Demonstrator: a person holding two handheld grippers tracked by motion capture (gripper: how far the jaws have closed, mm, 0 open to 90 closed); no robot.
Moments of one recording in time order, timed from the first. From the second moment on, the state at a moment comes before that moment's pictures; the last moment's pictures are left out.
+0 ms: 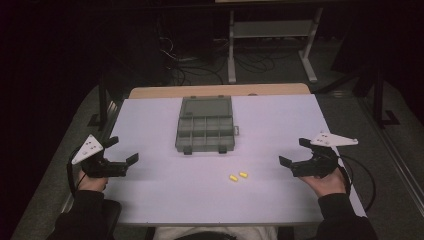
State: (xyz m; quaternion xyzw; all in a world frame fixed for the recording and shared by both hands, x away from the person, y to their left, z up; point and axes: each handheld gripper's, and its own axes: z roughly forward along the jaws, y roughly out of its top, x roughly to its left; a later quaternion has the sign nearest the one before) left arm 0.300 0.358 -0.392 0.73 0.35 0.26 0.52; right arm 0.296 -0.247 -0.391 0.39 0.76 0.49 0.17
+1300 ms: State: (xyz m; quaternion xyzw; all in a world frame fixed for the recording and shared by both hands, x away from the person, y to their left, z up) left arm 0.299 0.355 -0.394 0.74 0.35 0.26 0.51; right arm 0.315 -0.200 -0.361 0.34 0.84 0.40 0.13
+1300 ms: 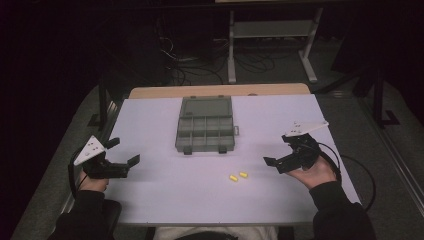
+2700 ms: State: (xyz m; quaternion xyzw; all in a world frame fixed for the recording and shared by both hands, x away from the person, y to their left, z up) left arm 0.302 0.353 -0.395 0.74 0.35 0.26 0.51; right arm 0.337 -0.127 -0.407 0.26 0.92 0.29 0.06
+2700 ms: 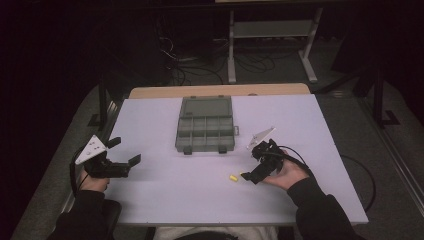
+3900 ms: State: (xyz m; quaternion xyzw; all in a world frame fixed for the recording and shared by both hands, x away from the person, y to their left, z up) left arm 0.303 0.350 -0.396 0.75 0.34 0.25 0.51; right arm 0.336 -0.108 -0.429 0.20 0.95 0.24 0.04
